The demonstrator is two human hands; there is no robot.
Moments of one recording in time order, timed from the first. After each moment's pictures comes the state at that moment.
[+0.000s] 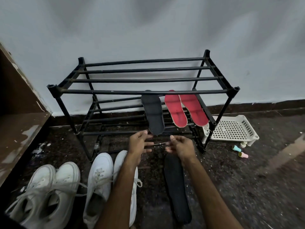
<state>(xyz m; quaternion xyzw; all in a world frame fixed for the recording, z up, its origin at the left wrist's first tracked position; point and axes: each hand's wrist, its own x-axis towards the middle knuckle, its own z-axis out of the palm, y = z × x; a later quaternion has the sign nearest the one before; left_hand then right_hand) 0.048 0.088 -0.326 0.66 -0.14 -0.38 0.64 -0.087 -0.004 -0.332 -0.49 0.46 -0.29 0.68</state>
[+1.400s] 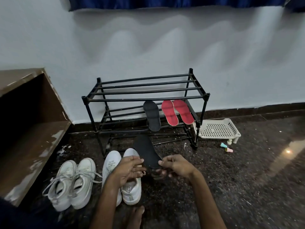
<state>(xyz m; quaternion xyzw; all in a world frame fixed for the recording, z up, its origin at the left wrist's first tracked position) -0.016 0.244 -0.285 0.65 -0.13 -0.49 0.57 -0.195 0.120 -0.263 -0.63 0.31 -0.05 0.71</state>
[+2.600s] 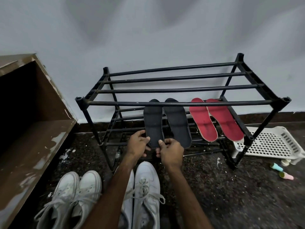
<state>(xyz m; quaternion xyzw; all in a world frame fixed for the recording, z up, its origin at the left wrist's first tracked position) 0.146 0.107 -0.319 0.78 -0.23 -0.26 0.52 0.038 0.046 -0.327 -0.61 0.49 -0.31 0.55</state>
